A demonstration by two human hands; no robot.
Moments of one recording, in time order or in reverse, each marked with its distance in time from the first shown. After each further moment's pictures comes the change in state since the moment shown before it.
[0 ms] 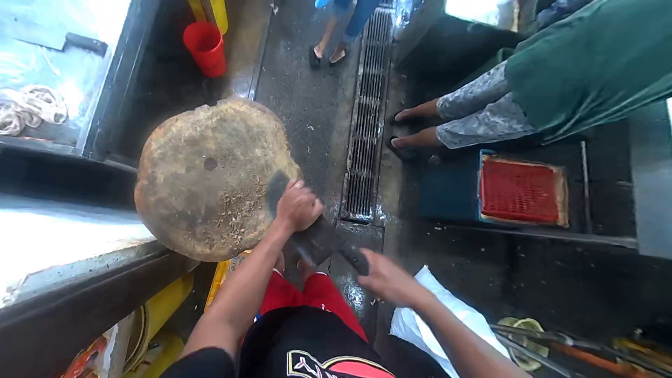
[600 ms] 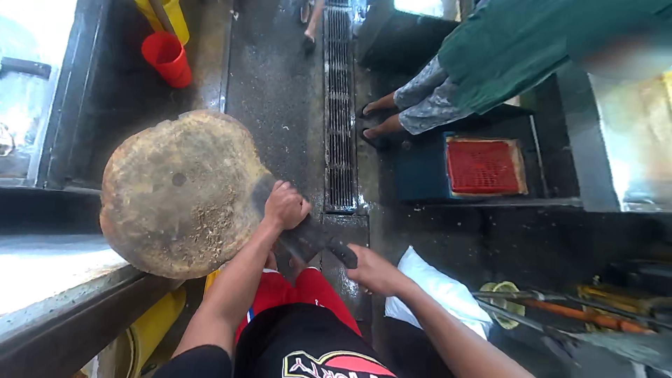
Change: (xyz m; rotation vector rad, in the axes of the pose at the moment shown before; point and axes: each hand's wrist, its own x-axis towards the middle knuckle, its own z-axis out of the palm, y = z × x) left_hand 0.034 0.023 0.012 0.075 -0.120 0.072; right_hand 0.003 0.037 -0.004 0.213 0.012 0.001
